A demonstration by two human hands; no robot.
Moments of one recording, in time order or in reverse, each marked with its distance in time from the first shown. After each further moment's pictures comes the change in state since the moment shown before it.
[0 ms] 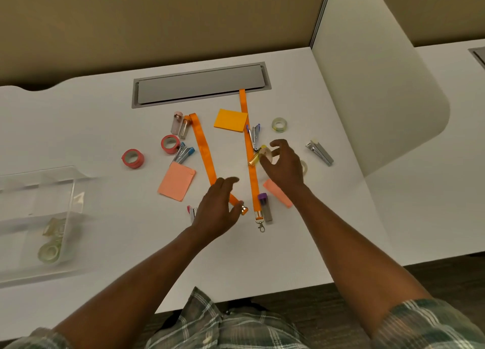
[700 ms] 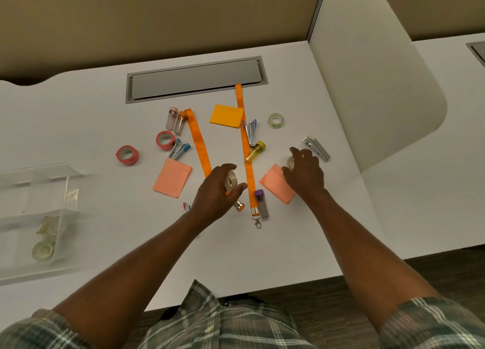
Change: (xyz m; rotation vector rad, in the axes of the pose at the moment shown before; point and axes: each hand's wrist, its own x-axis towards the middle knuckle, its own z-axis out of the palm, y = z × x) left_hand 0.025 0.002 -0.004 -0.099 0.021 -0.046; right_hand -0.003 0.056 -0.032 -0.576 -0.130 0.069
